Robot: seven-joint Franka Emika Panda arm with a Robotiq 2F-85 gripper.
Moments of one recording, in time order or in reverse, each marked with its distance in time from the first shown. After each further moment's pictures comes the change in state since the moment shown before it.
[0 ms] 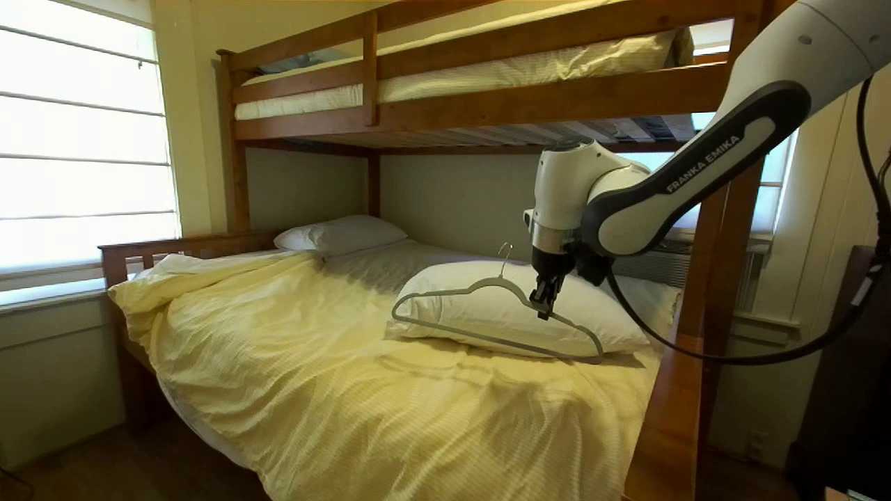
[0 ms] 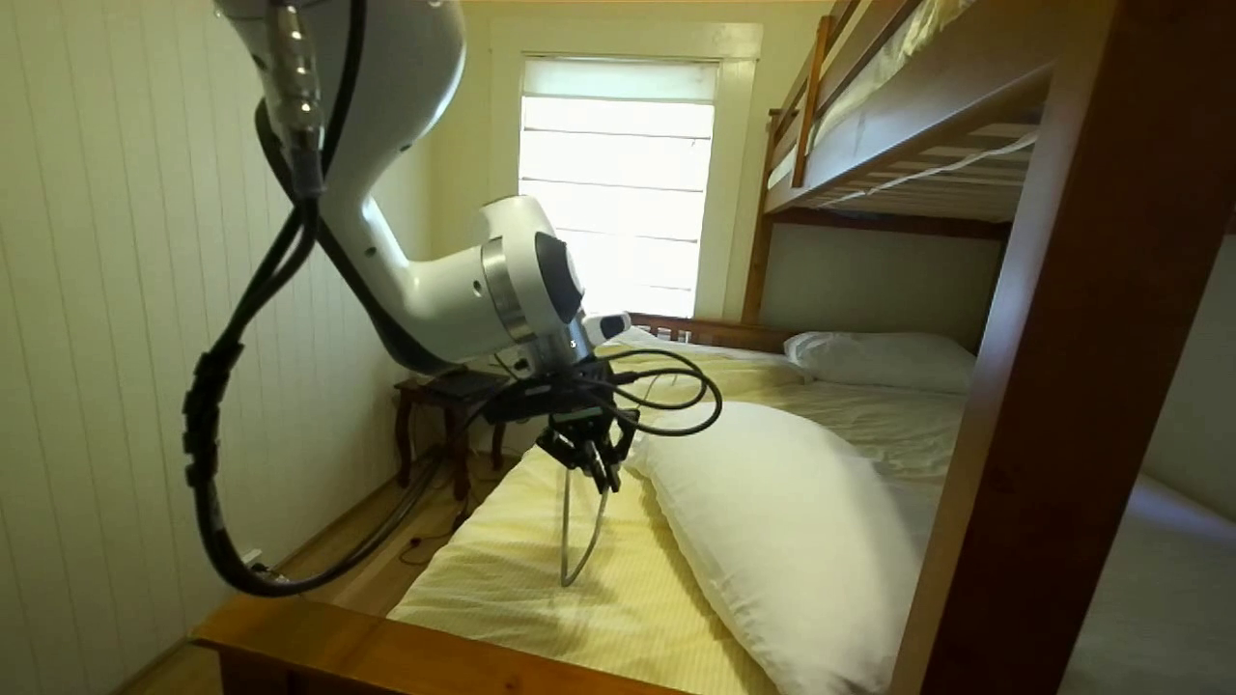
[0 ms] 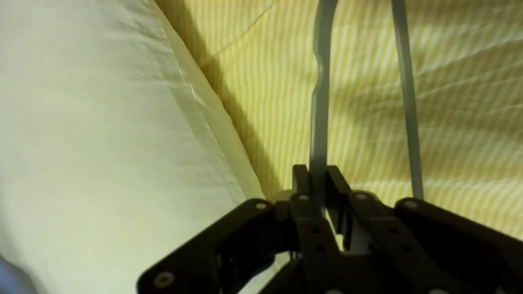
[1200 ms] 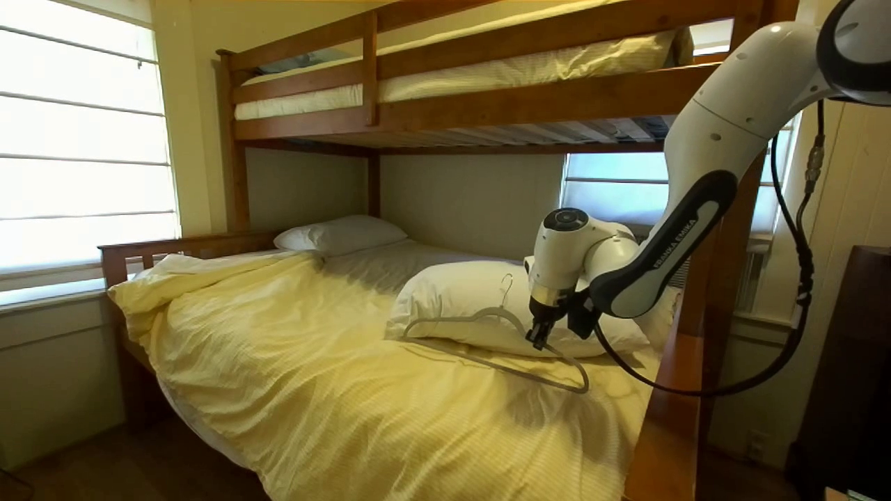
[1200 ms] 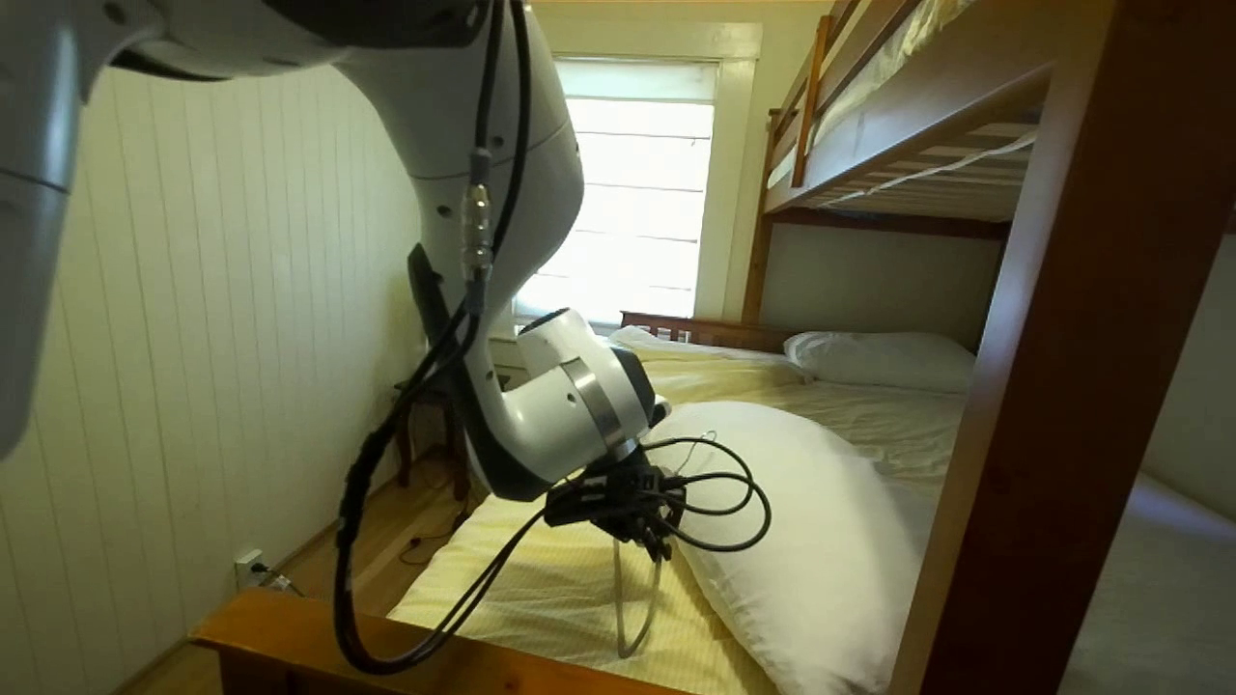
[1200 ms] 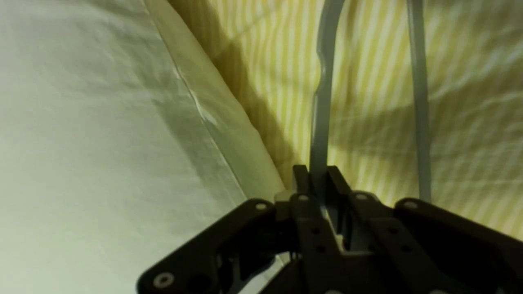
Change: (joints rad) arm -0.038 0.302 -0.128 0.083 -0.399 0.287 0.315
